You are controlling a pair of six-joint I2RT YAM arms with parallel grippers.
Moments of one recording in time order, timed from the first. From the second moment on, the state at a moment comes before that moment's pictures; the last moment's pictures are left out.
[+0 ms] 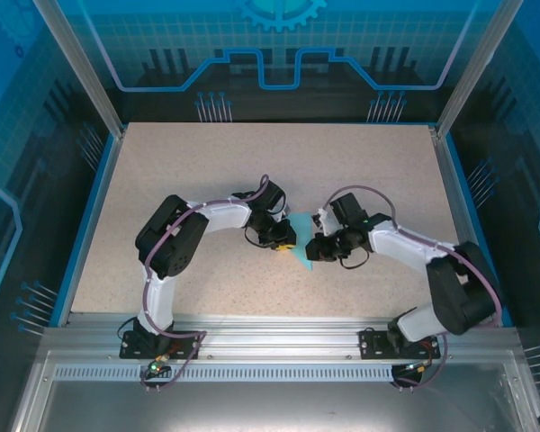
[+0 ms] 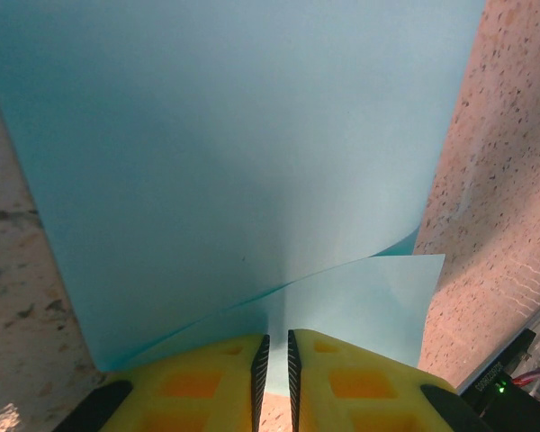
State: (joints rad) left arm -0.60 2.04 1.26 -0.42 0.55 -0.74; right arm 0.46 1.50 0.79 -0.46 -0.57 0.41
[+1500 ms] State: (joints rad) left arm -0.73 1.95 1.16 -0.33 0.52 -0.83; right arm 0.48 1.65 0.77 -0.42 -0.47 0.47
